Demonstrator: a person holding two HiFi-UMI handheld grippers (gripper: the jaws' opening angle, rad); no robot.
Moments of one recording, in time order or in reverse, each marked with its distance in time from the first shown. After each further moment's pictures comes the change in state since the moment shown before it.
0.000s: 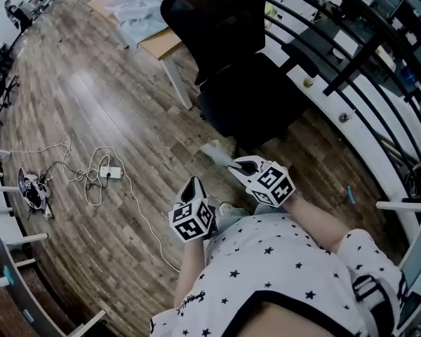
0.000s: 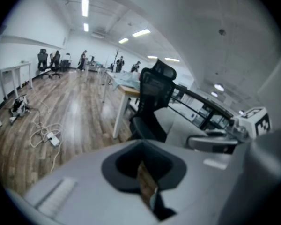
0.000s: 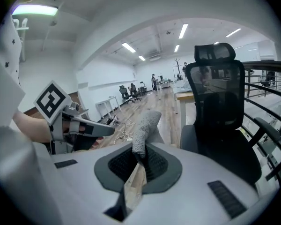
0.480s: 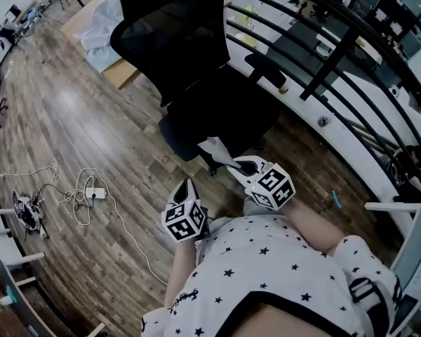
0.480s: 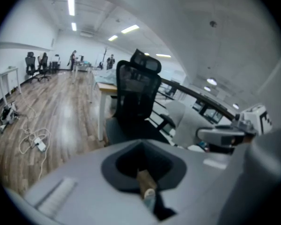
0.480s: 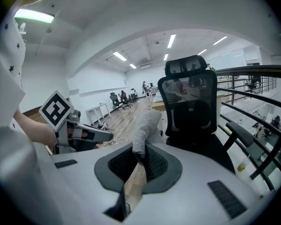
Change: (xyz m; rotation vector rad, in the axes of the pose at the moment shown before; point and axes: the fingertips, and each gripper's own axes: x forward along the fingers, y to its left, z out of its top) left arm 0.072 -0.135 0.014 0.077 0.021 -0.059; right arm -0.114 -0.127 0.003 0.035 -0.090 -0.102
